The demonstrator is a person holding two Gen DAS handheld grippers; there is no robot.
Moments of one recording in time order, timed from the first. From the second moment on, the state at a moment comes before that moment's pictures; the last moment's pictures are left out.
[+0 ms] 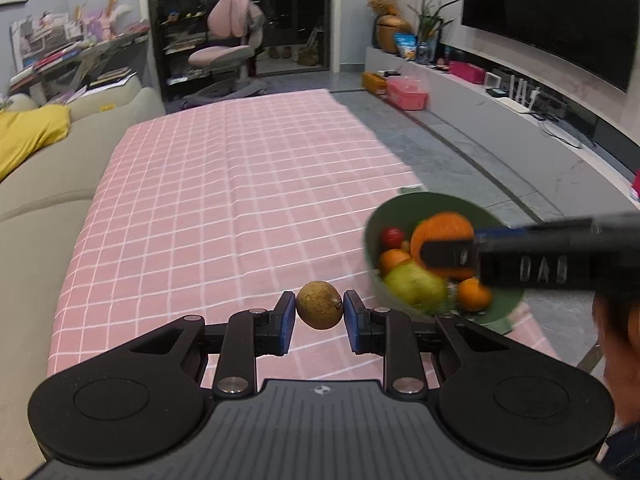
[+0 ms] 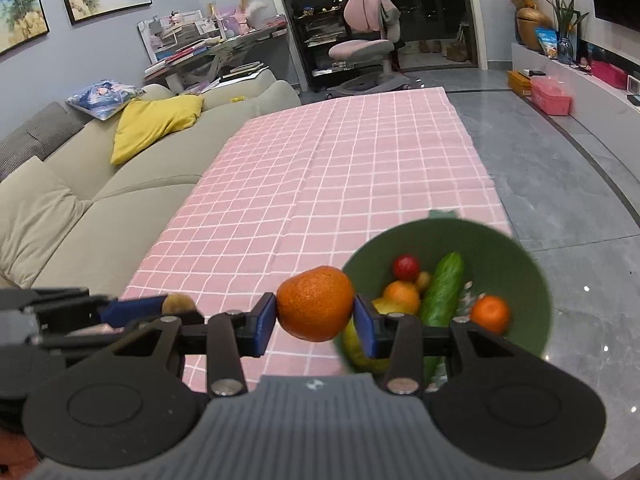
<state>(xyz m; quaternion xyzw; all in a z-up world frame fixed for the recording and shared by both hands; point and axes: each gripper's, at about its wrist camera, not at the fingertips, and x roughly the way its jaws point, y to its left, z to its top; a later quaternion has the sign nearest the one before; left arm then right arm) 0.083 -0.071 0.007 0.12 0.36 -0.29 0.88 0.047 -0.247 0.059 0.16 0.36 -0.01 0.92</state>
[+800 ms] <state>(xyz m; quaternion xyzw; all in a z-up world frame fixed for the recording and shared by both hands) 0.049 -0.188 -0.021 0.18 0.36 -0.37 0.84 0.034 -0.371 0.063 0.14 0.42 -0.04 0.89</state>
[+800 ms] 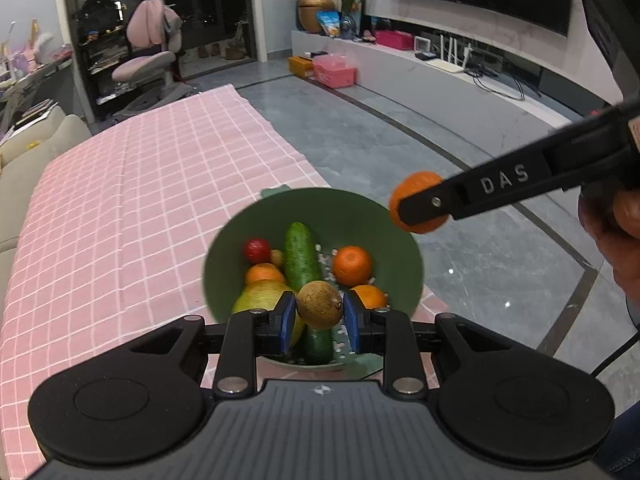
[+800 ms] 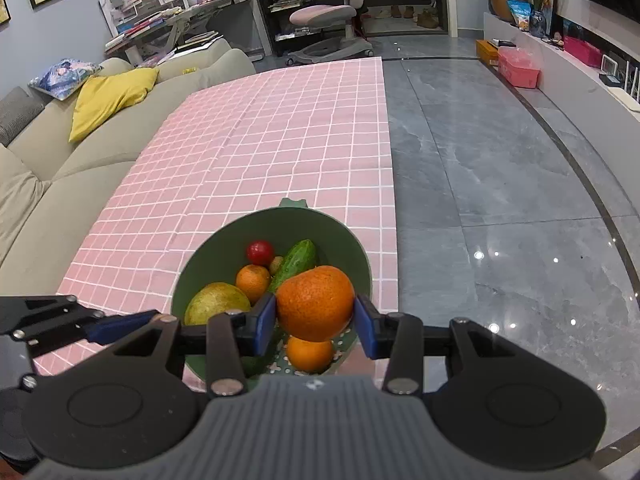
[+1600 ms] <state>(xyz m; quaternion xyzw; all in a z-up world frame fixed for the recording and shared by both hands) 0.058 -0.224 -0.065 0.20 0.42 -0.36 0.81 0.092 -0.375 0.012 0.18 0.47 0.00 0.87</state>
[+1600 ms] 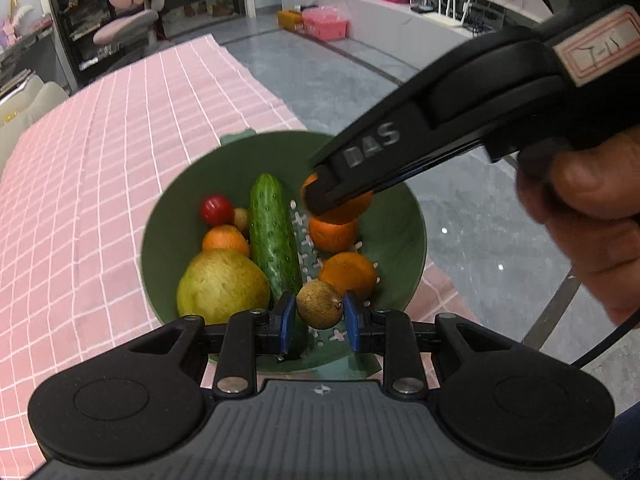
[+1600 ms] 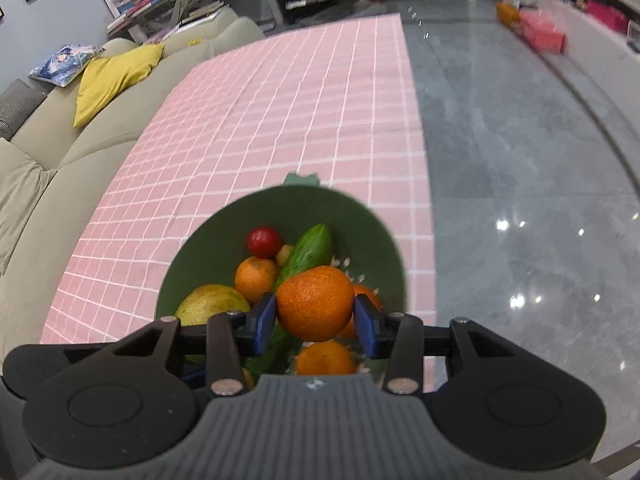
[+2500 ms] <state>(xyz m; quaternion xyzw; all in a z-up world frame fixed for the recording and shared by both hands) 0.061 -0.183 -0.028 0.11 0.45 -0.34 0.82 0.095 -0.368 0.016 0.18 0.48 0.02 0.86</state>
